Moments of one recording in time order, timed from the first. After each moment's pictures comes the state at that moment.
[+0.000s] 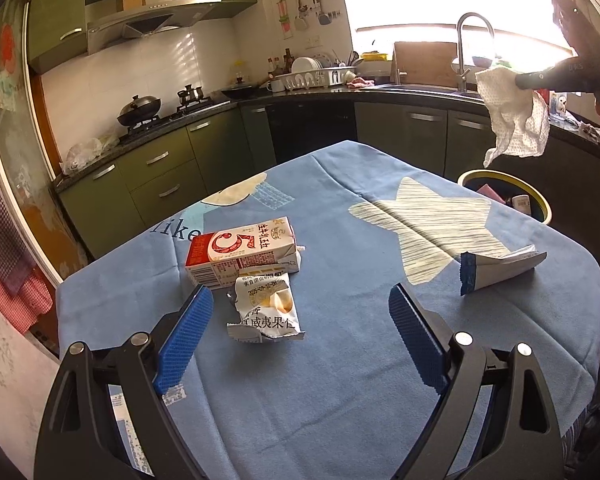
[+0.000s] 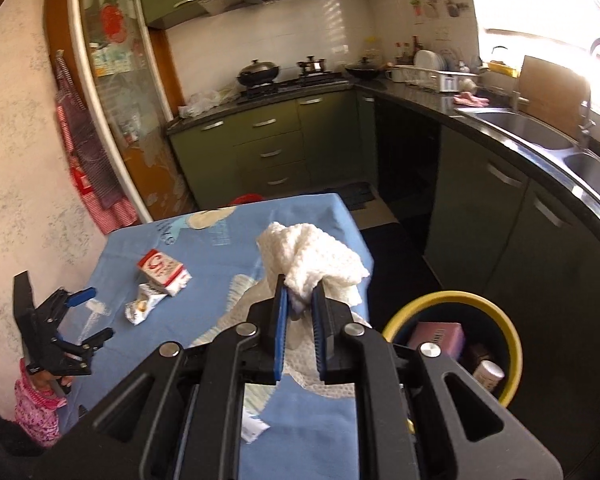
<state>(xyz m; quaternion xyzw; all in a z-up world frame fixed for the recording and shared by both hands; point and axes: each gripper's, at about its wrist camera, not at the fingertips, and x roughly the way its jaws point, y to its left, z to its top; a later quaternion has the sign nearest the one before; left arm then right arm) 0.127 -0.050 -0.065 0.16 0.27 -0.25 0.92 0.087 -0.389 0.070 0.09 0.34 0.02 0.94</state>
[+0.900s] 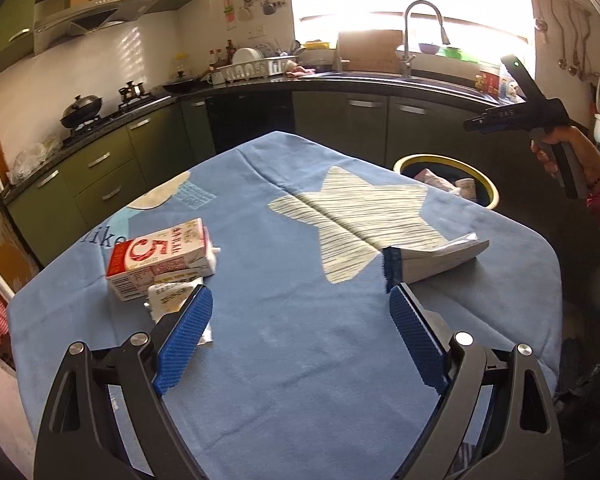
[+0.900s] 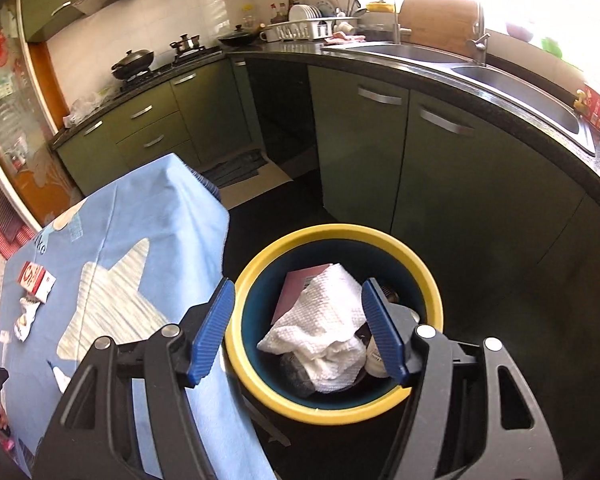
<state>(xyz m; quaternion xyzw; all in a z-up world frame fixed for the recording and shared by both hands) 0.116 -0.094 -0.069 0.17 0.29 -0.36 0.87 0.085 -0.475 -0.026 0.13 0.39 -0.12 0.90</state>
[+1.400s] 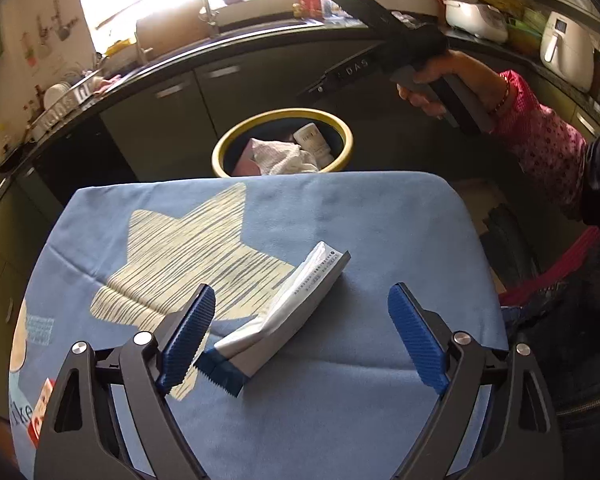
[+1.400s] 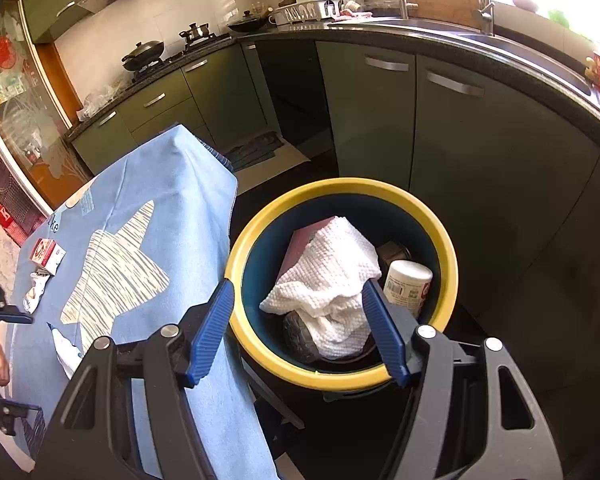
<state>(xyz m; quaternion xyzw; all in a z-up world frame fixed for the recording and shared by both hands) 0.097 -0.240 -0.075 0.34 0.29 -0.58 0.68 0.059 -0.488 -0.062 0.17 0.40 -0.09 0.89</state>
